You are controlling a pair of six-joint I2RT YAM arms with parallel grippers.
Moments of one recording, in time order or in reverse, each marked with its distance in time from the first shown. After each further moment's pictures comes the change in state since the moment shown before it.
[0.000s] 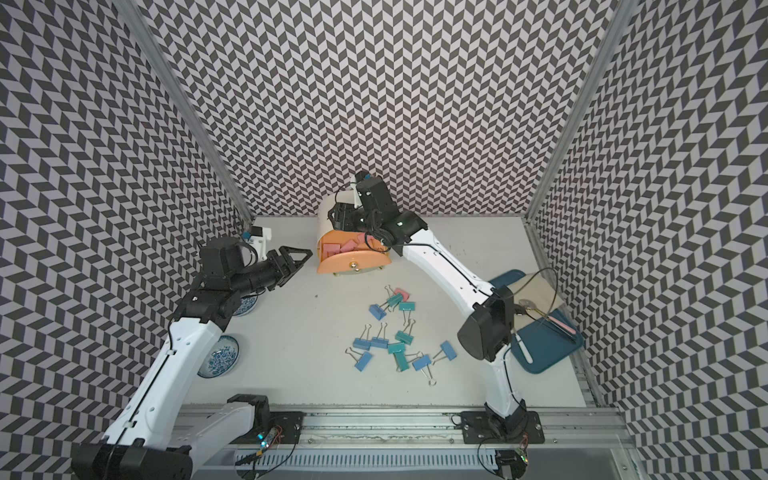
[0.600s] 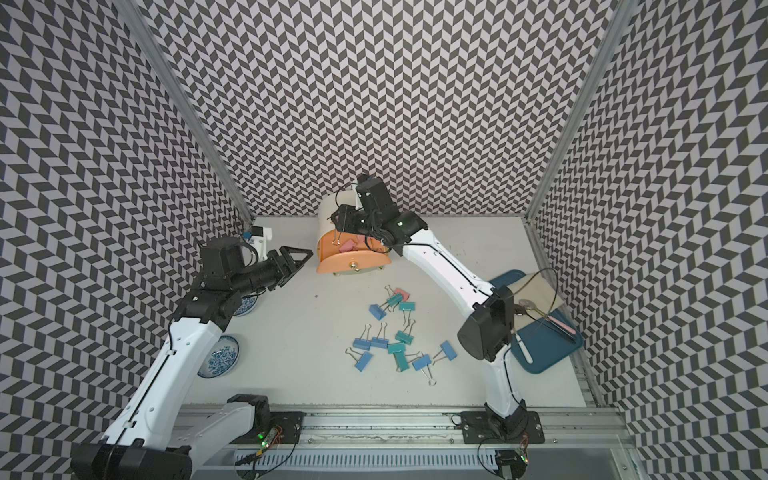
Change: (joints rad) left arm -0.006 0.000 0.001 0.001 0.000 -0.003; right arm 0.001 0.001 0.000 -0.038 -0.009 0.062
